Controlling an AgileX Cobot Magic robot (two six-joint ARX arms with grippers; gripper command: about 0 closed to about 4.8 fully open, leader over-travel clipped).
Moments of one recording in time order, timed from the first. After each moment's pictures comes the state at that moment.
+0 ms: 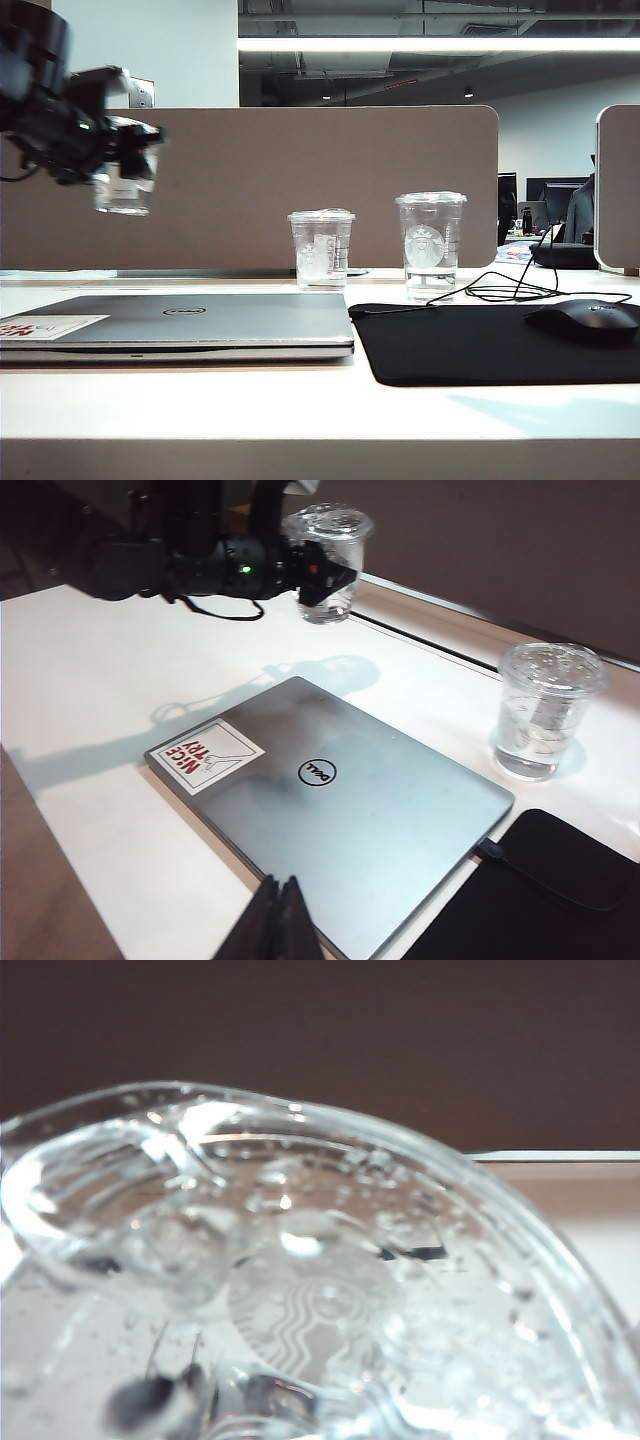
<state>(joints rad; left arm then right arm) -0.08 1.76 1.07 0.53 0.09 -0.06 0.78 0.65 0.60 -0.10 0.02 -0.01</state>
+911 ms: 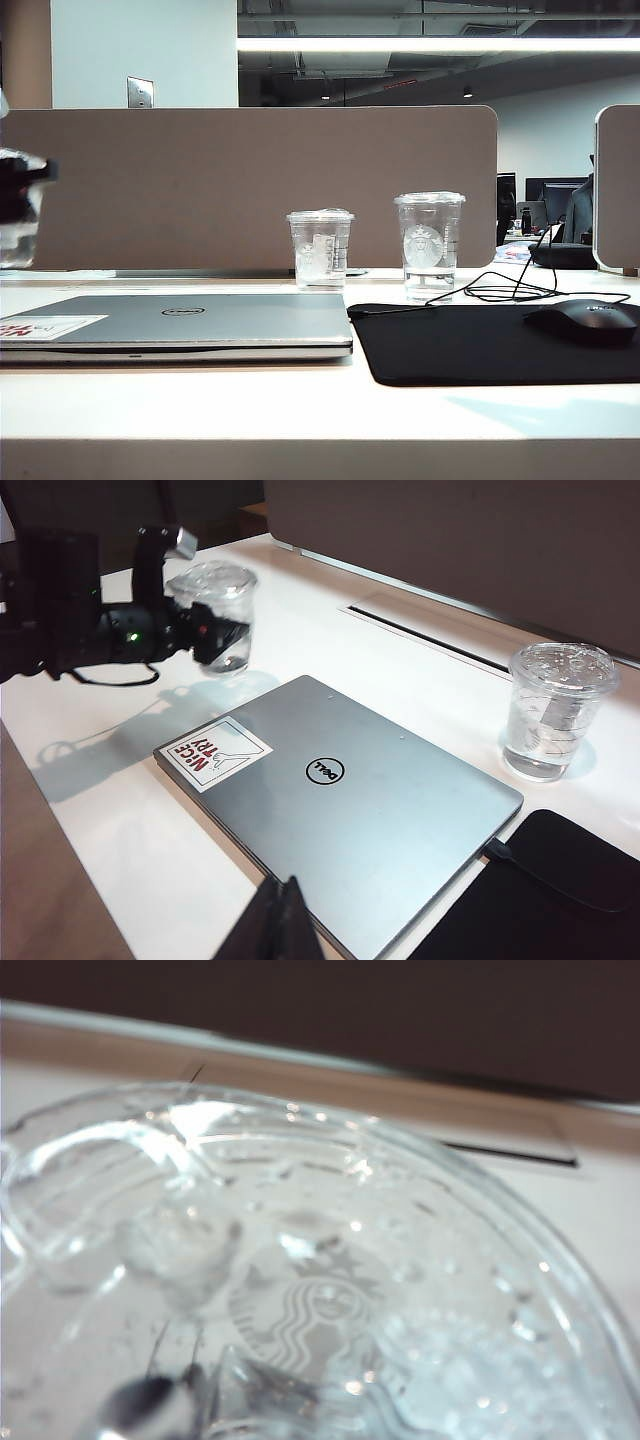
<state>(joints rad) 0.04 1.51 0.51 0.80 0.01 -0.12 0.78 0.65 0.60 -0.10 0.00 -0.01</state>
